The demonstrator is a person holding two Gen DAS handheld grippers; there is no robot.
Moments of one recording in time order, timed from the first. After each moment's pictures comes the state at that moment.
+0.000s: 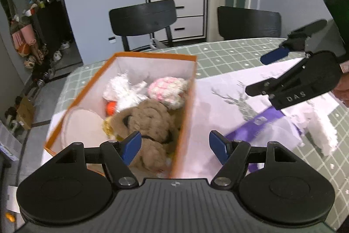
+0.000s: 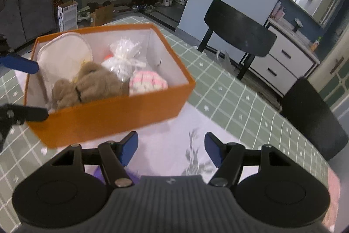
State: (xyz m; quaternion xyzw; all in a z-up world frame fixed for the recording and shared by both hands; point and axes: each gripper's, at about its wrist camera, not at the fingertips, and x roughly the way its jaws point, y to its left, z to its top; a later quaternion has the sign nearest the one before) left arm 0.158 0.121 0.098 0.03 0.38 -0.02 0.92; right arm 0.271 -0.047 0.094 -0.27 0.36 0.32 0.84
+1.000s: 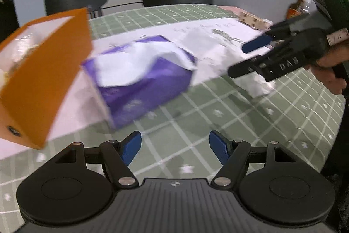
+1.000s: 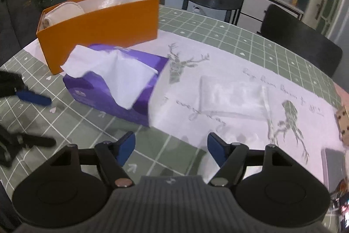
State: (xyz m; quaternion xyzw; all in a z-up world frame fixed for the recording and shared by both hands) left arm 0.088 -0.021 -0.001 0.04 0.40 -0.16 0.90; right arm 0.183 -0.234 0.014 -0.16 0.39 0.29 0.86
